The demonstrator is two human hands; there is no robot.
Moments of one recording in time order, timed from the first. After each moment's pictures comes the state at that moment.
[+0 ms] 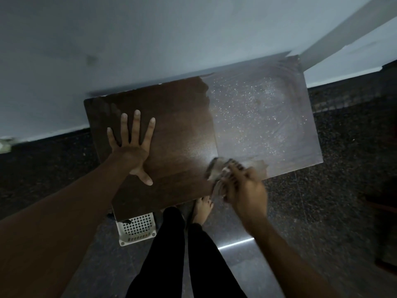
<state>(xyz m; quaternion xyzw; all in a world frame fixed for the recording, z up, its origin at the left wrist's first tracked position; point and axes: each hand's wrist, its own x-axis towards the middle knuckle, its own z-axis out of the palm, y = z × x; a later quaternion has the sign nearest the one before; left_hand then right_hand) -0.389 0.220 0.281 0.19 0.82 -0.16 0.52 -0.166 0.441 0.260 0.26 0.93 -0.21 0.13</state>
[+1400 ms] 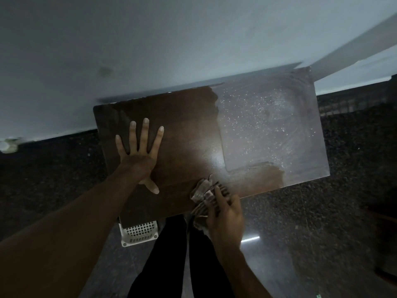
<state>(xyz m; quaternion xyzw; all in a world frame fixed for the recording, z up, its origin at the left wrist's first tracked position) -0.391 0.215 0.273 0.20 0.83 -0.12 0.51 -0.154 0.360 0.251 0.34 0.89 -0.27 0.11</state>
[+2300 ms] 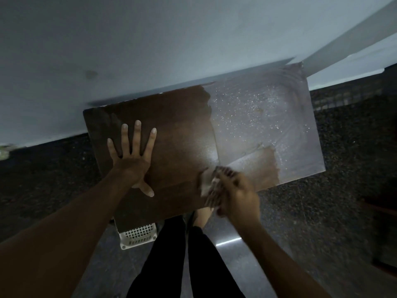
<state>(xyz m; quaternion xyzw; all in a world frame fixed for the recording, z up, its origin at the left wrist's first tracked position) -0.391 0.218 0.273 0.20 0.82 -0.14 0.51 -0.191 0.423 0.271 0.25 0.91 -0.32 0.13</state>
